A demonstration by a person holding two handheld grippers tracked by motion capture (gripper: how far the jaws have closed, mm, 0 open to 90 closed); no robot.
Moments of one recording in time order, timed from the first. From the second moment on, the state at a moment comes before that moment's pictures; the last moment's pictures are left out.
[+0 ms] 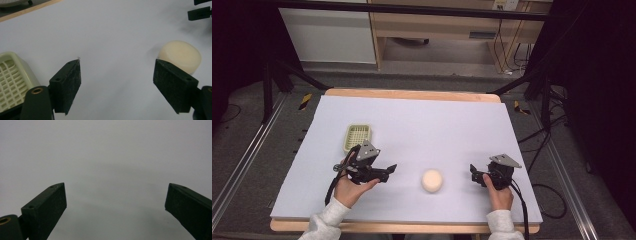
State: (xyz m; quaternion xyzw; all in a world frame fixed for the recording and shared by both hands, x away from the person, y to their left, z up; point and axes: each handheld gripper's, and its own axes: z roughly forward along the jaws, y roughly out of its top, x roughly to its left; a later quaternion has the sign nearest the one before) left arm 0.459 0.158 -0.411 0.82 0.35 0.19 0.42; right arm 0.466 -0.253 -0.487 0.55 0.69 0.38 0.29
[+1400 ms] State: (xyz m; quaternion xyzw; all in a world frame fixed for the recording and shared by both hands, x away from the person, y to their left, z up) left arm 0.457 0.092 -0.414 0.85 0.29 0.15 0.40; right arm 0.465 -0.254 -0.487 0.54 0.69 0.38 0.29
